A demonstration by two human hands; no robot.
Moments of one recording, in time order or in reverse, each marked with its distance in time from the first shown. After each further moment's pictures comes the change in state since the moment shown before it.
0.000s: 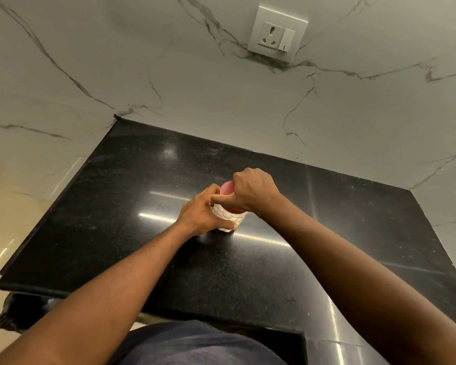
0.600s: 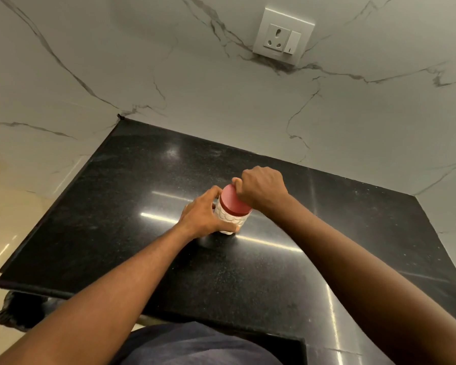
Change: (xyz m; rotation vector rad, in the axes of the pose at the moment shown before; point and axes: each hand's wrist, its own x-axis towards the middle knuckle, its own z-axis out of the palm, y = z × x) left_hand 0.000 -0.004 0.003 -0.005 0.028 -0.023; right_hand 0.006 0.012 -0.008 -0.001 -0.017 0.059
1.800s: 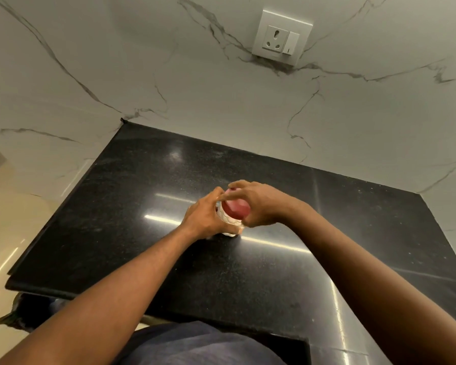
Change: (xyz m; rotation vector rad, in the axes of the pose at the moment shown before) left_hand -0.002 0.006 -0.001 0.038 0.003 0.035; right_hand -0.016 0.019 0.008 0.197 -0.246 -0.442
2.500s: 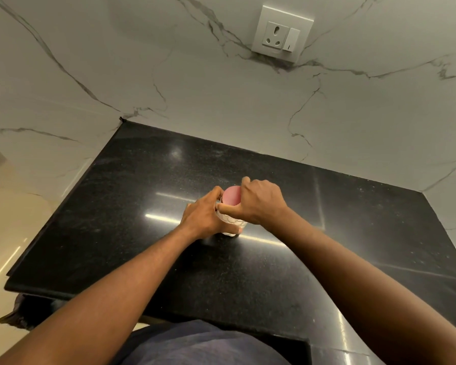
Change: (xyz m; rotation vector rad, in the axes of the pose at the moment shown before) left_hand 0.008 -0.007 0.005 0.115 -0.006 -0.001; right_hand 0.009 -0.015 0.021 -0.237 0.344 0.364
